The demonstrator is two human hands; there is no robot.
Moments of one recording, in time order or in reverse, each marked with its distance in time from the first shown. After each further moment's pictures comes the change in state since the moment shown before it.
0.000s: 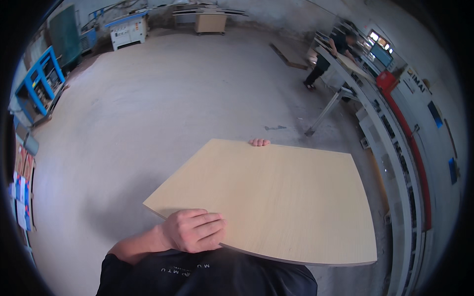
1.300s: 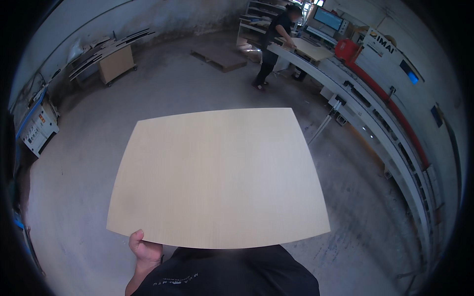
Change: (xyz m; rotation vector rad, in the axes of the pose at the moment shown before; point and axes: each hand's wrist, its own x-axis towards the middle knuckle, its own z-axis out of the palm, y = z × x) left_hand 0.072 -0.796 0.131 -1.616 0.793 -1.310; right_hand 0.590 0.115 -0.495 -0.615 0.172 -0.125
